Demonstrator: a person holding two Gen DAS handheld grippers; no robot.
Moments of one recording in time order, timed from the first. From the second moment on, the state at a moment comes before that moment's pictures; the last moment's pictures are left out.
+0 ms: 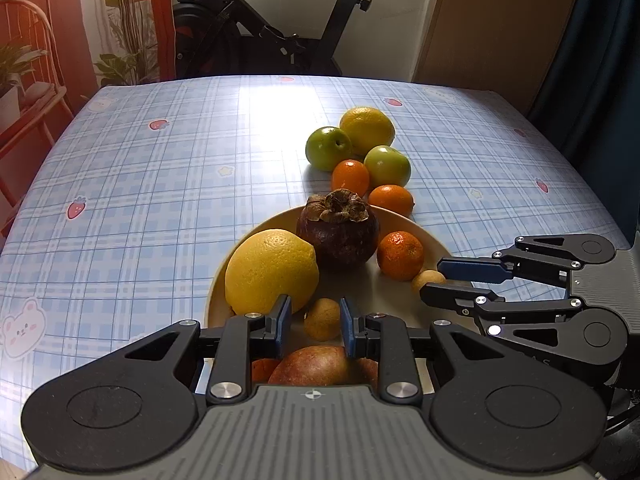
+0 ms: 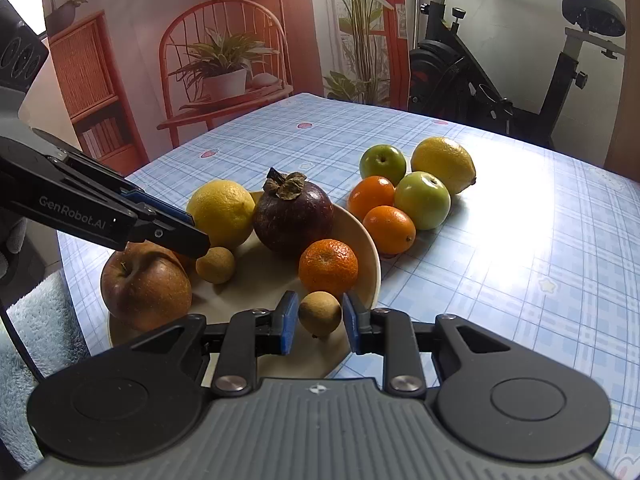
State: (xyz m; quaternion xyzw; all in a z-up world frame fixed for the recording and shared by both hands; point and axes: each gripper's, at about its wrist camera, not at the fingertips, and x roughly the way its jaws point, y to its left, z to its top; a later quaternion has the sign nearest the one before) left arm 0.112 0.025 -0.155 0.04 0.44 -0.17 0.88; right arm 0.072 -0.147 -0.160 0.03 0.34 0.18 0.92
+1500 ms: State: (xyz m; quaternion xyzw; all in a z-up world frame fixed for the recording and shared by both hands) left arm 0.087 0.050 -0.117 -0.03 0.31 -0.07 0.95; right arm 0.059 -0.199 -0.142 0.12 0.29 0.09 0.95
